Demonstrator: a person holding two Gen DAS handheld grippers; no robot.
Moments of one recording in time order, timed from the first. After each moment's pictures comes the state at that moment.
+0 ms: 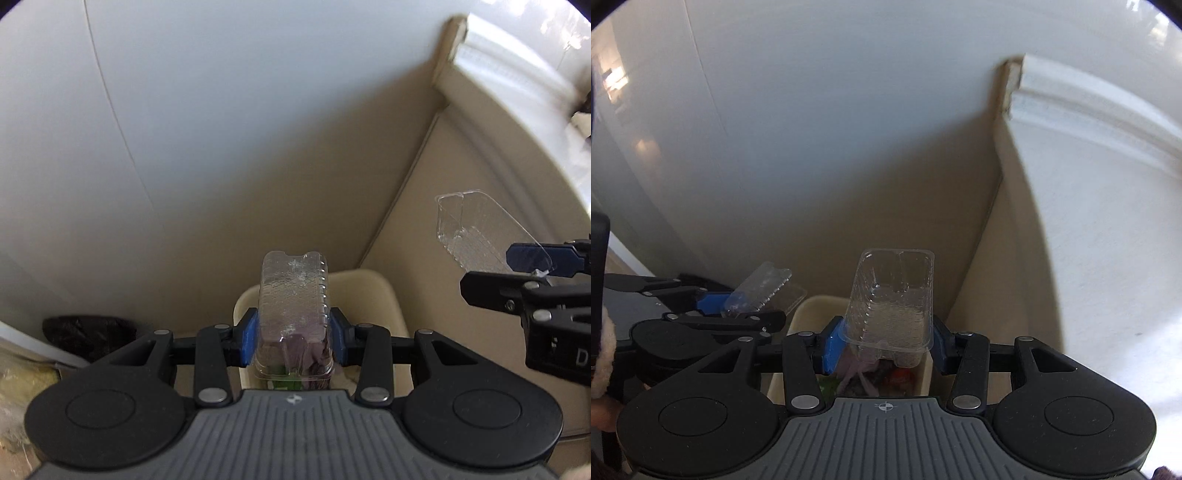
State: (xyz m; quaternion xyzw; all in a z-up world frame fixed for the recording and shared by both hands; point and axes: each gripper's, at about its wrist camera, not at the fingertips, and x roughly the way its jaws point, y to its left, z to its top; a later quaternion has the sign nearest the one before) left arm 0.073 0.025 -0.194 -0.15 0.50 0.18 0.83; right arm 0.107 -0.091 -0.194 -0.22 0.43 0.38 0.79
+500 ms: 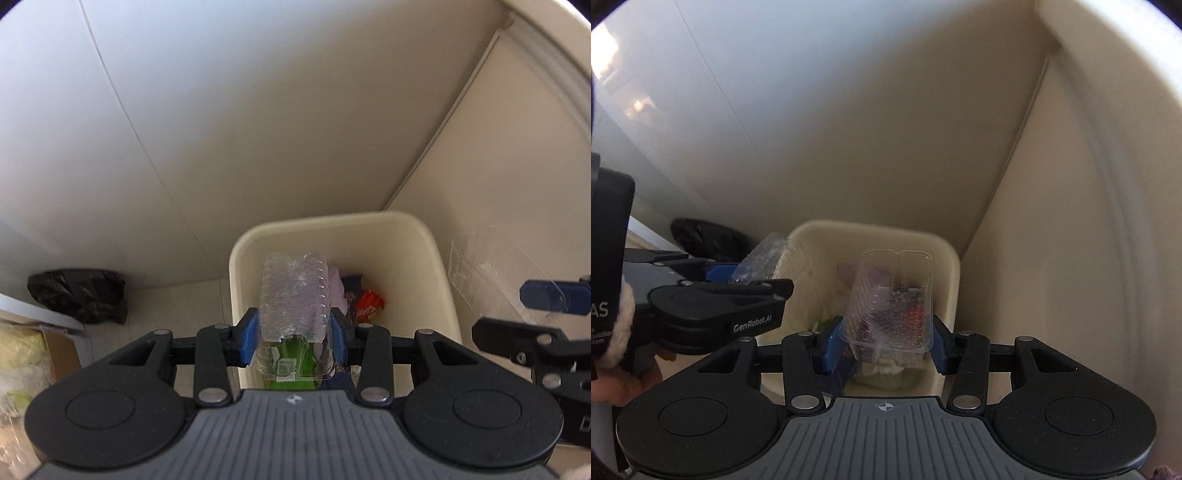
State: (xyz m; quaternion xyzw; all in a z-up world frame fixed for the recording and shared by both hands) left arm 0.086 0.044 -0.281 -0.18 0.57 0.18 0.78; right arm 0.136 -0.063 -0.292 -0.24 0.53 0.36 0.73
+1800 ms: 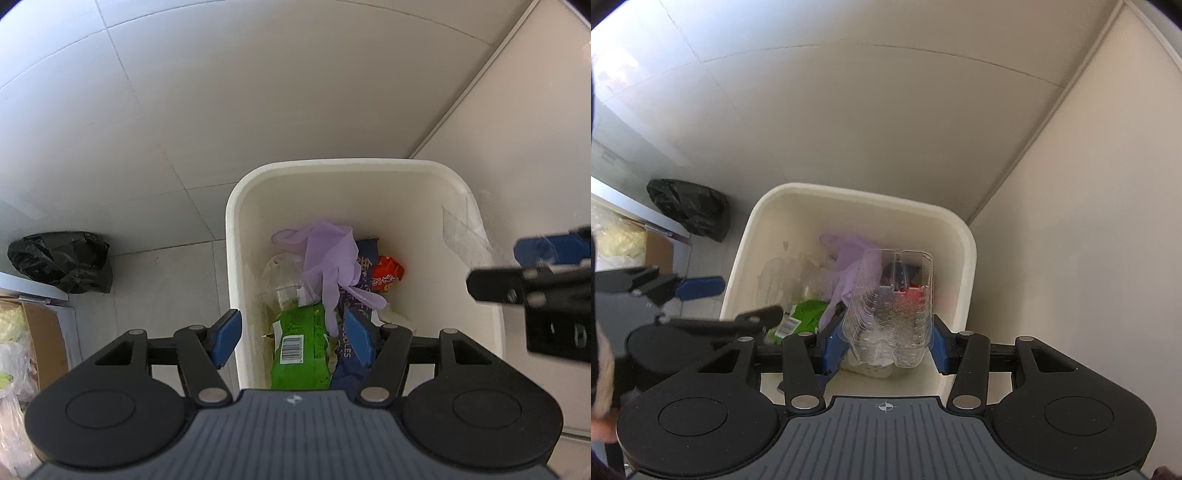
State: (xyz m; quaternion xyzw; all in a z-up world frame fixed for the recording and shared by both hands) left arm 0.080 0.050 -0.328 -0.21 0.61 0.17 0.75; right arm 0.125 -0.042 -0.326 -0.29 0.57 0.35 0.69
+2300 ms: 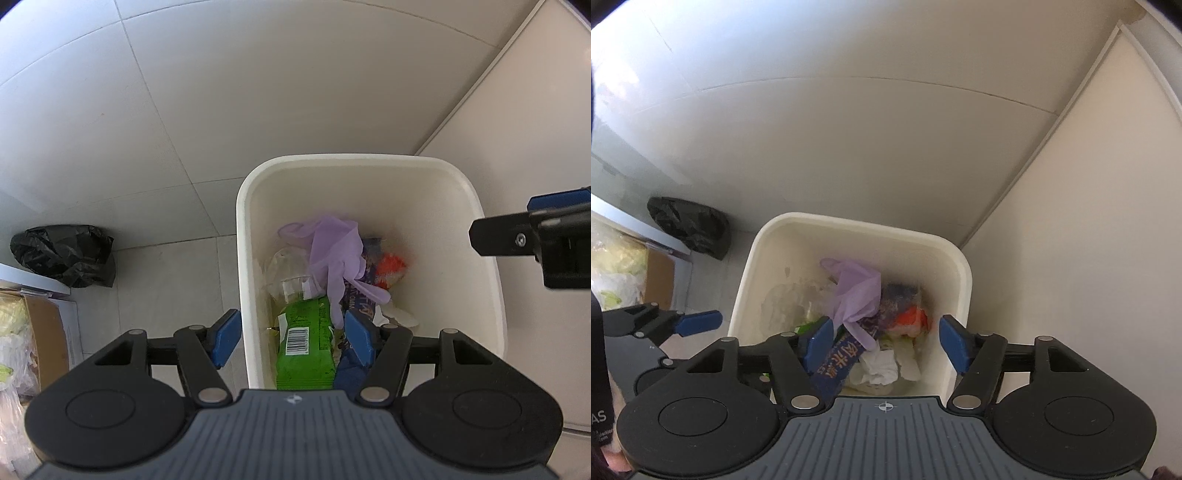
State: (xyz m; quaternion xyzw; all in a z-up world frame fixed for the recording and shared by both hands) left arm 0.076 0.051 -0.329 -0.21 0.60 0.18 0.75; right arm 0.121 -0.050 -0.303 -0.28 0.56 0.35 0.70
